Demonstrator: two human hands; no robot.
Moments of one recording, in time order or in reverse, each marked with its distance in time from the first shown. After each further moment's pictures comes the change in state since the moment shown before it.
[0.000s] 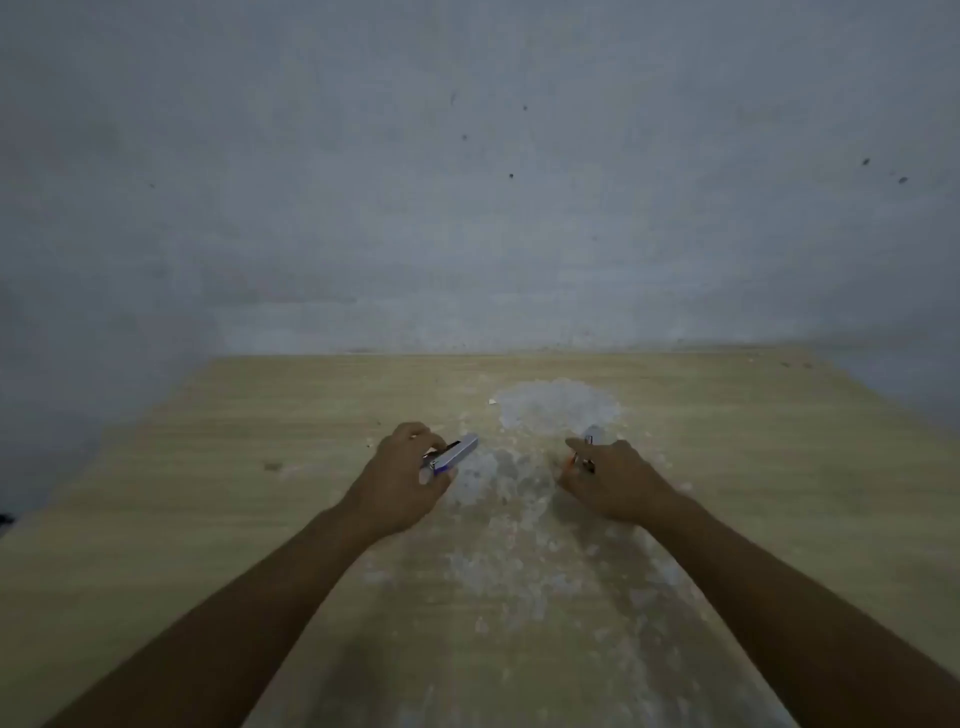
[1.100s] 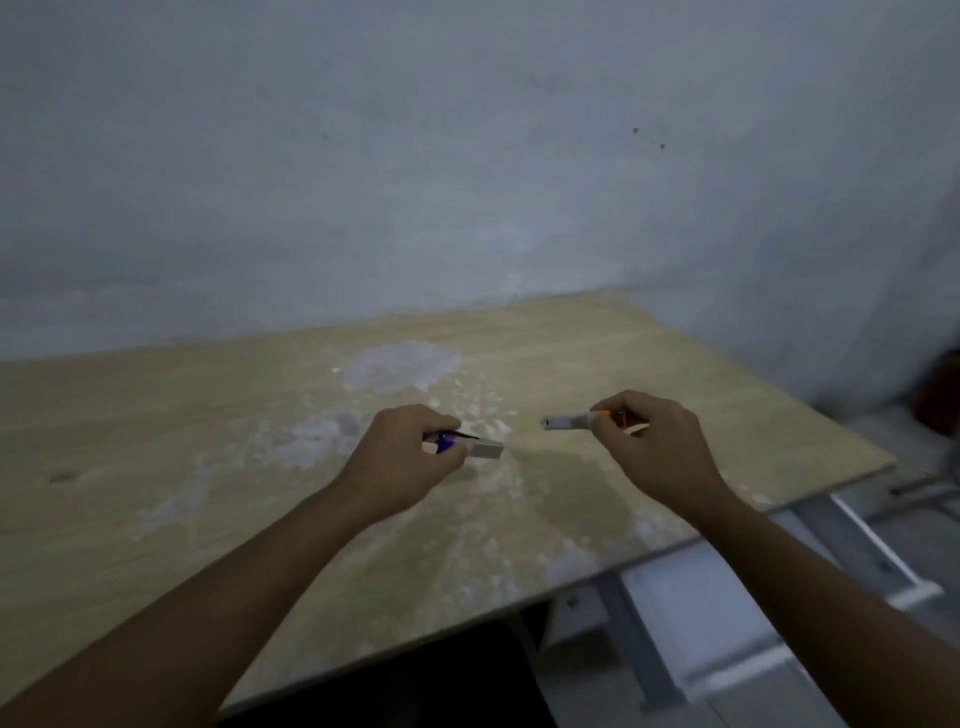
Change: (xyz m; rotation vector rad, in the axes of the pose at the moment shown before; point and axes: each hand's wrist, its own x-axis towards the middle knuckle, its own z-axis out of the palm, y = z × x) left_hand -0.030 0.172 0.056 -0.200 -0.078 0.264; right_hand -0.185 0.122 -0.043 0.363 0.758 0.041
